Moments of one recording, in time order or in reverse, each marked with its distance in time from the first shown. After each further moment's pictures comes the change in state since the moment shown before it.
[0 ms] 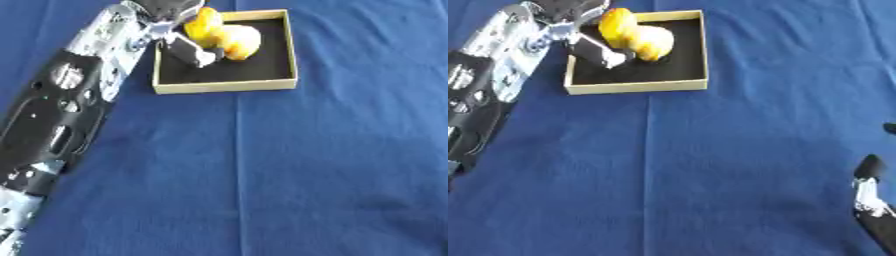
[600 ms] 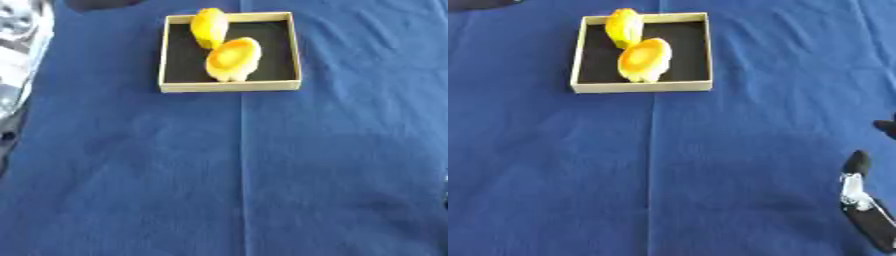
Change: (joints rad) left arm 0.313 0.225 0.112 -0.759 0.657 0.195 0.224; right arm 0.003 0.036 -0.007 0.006 0.043 -0.043 -0.042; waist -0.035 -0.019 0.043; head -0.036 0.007
